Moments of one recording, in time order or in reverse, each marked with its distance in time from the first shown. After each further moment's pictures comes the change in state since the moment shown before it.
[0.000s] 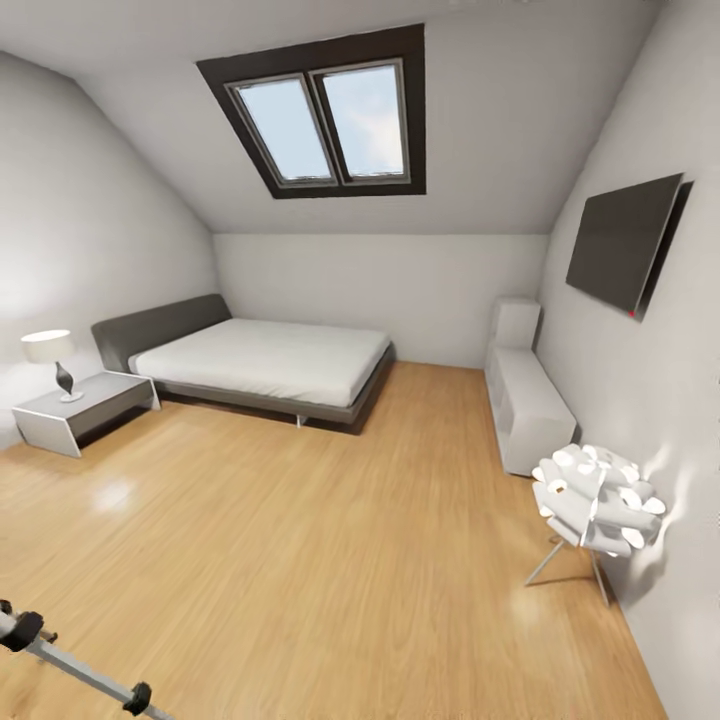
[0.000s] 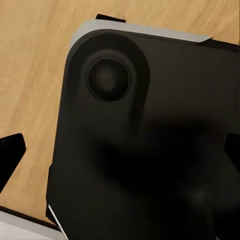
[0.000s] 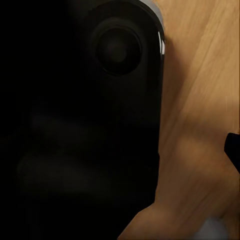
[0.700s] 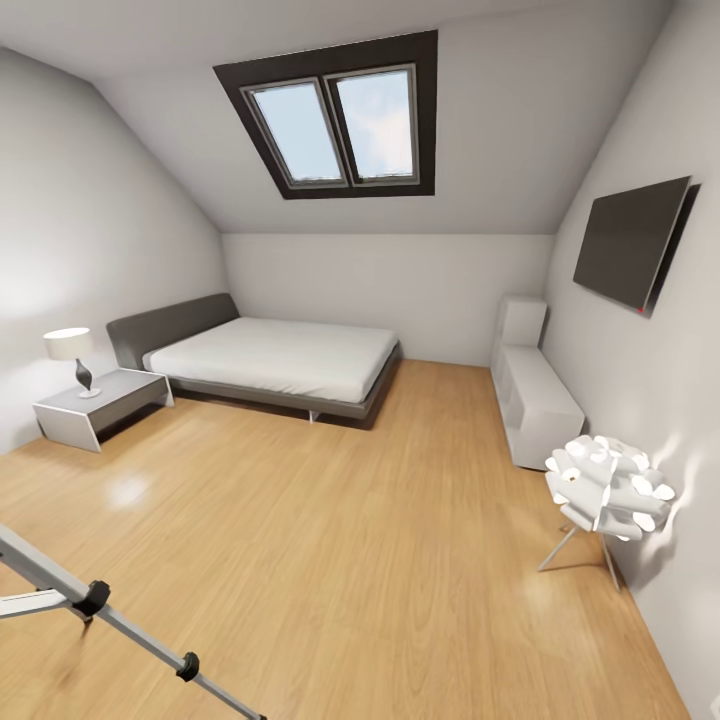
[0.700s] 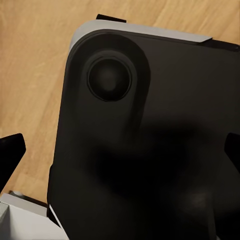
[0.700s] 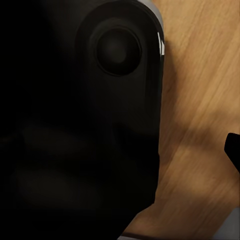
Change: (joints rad) left arm 0.000 0.001 -0.002 0.000 0.000 0.000 0.000; right arm 0.000 0.000 -0.003 0.000 0.000 -0.002 0.000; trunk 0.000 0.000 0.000
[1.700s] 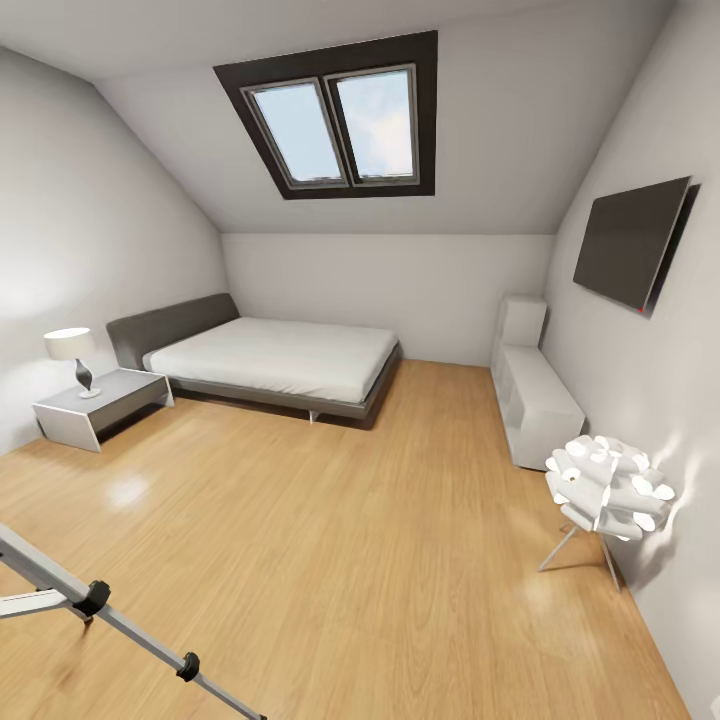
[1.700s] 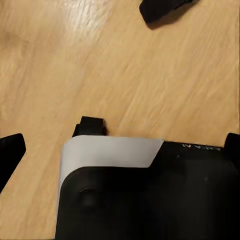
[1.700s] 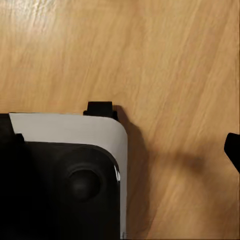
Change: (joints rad) left arm 0.000 0.038 -0.002 -0.654 -0.006 0.538 0.005; right arm -0.003 -0.057 0.000 -0.415 0.003 0.233 0.015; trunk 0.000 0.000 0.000
